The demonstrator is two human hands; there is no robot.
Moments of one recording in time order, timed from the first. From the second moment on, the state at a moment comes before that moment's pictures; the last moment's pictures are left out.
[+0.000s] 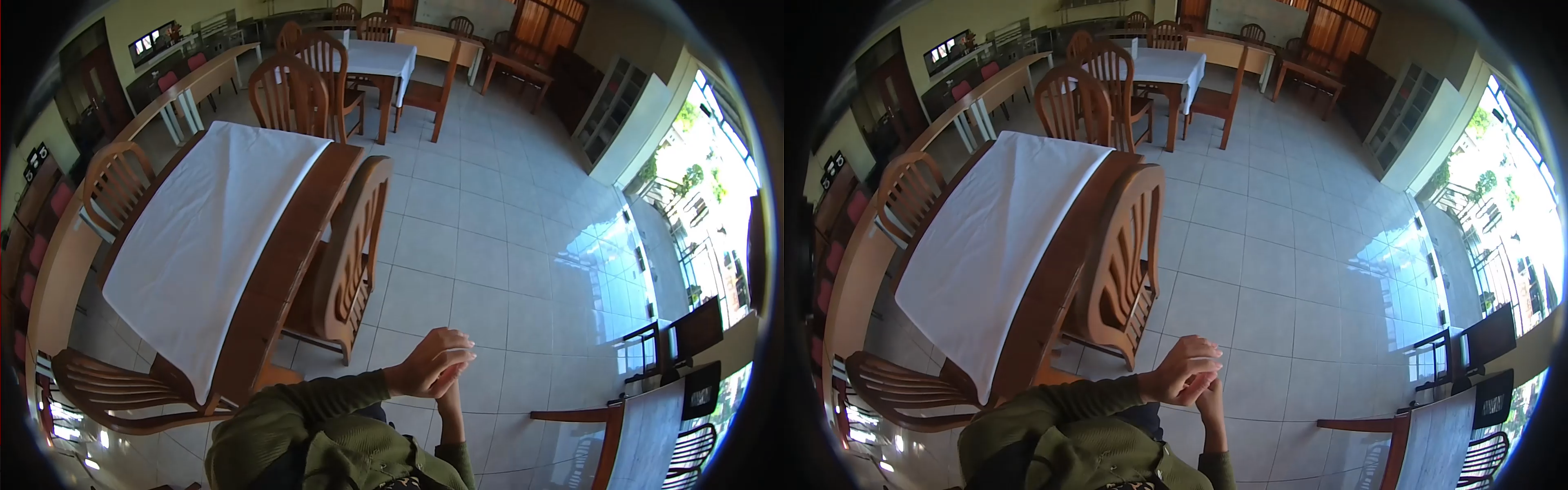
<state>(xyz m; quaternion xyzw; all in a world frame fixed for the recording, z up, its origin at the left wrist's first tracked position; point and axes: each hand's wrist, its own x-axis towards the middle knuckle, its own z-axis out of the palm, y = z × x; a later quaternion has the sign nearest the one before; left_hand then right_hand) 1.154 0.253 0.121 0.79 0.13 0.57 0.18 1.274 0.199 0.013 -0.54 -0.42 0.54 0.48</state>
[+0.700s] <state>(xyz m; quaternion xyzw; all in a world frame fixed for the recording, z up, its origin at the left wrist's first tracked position) 1.282 0.629 0.099 0.66 0.46 0.57 0.17 1.522 0.573 0.012 -0.58 -0.39 0.62 0.36</state>
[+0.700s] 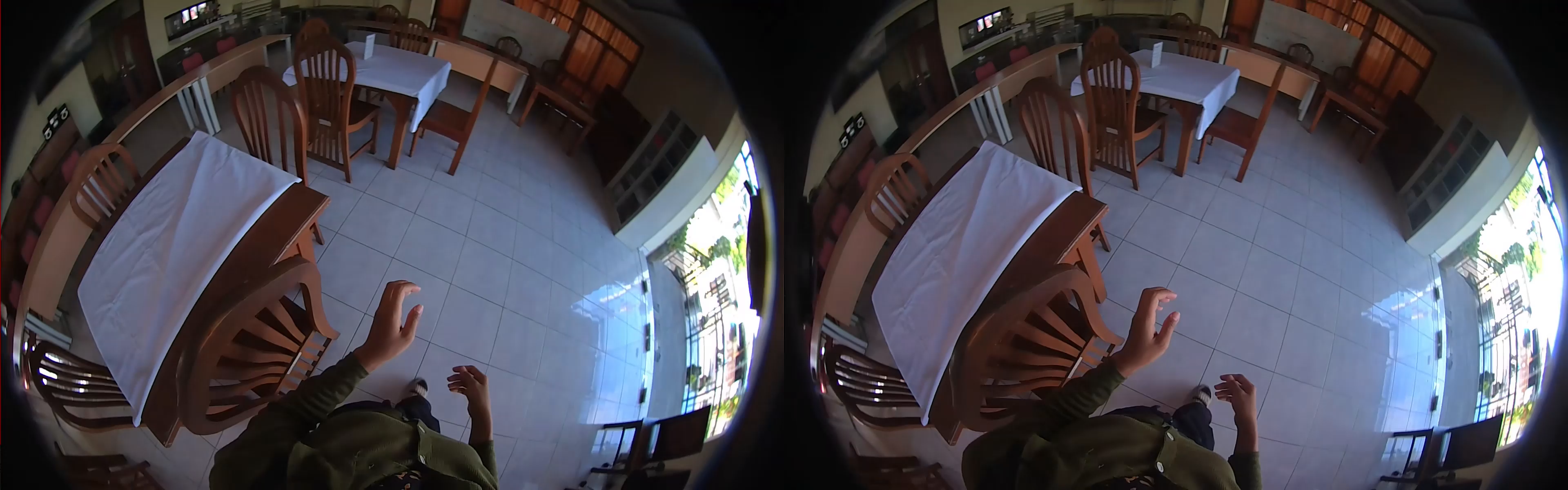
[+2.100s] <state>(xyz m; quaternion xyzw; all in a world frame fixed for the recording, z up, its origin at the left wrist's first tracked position) 0.893 0.909 -0.074 0.07 0.98 0.19 -0.07 0.907 1.143 -0.136 -0.33 -0.82 0.47 0.04</state>
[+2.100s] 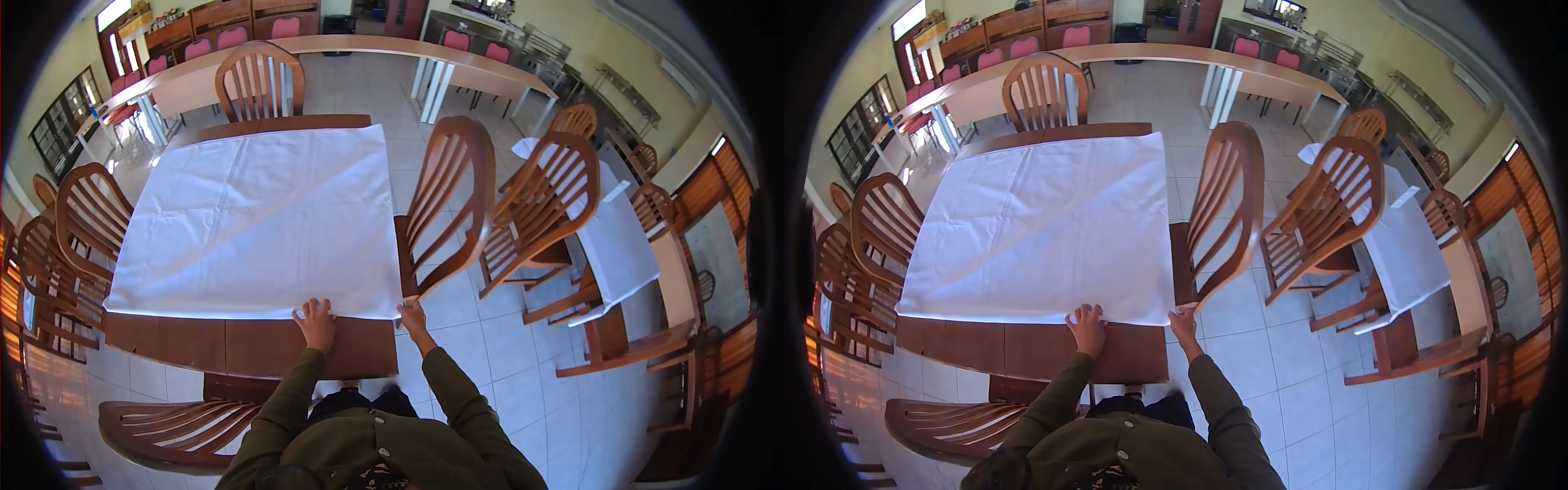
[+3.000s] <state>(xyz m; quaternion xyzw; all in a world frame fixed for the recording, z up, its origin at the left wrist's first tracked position) 0.849 0.947 0.021 -0.11 0.97 0.20 -0.05 0.933 1.082 0.035 0.41 -0.78 0.44 -0.20</state>
